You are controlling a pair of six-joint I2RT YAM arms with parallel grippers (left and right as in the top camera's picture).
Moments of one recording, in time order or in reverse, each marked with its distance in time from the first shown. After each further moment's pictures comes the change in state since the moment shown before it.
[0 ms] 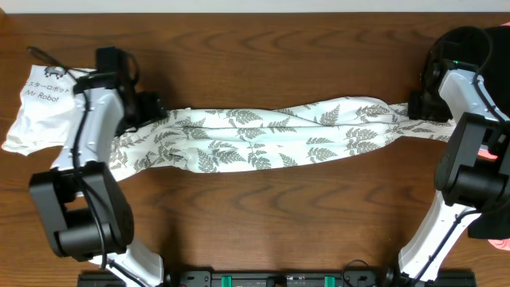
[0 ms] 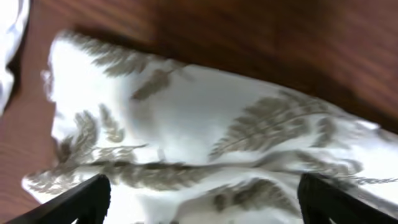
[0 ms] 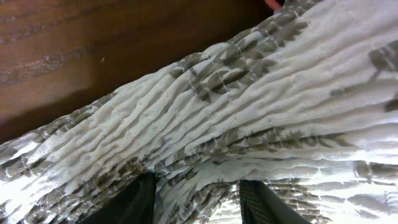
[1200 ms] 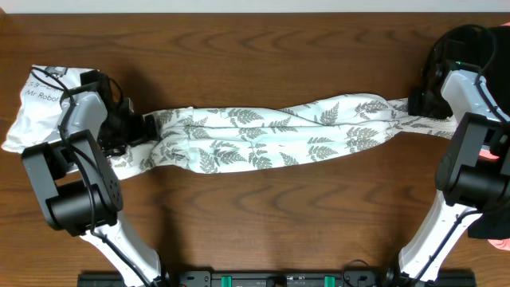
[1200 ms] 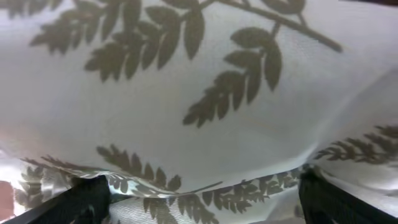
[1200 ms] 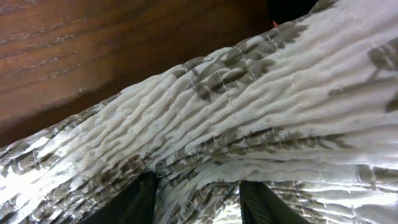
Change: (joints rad) left arm 0.134 0.200 -0.016 -0.019 0.171 0.204; right arm -0.010 0.000 -0.006 0.061 -0.072 0.000
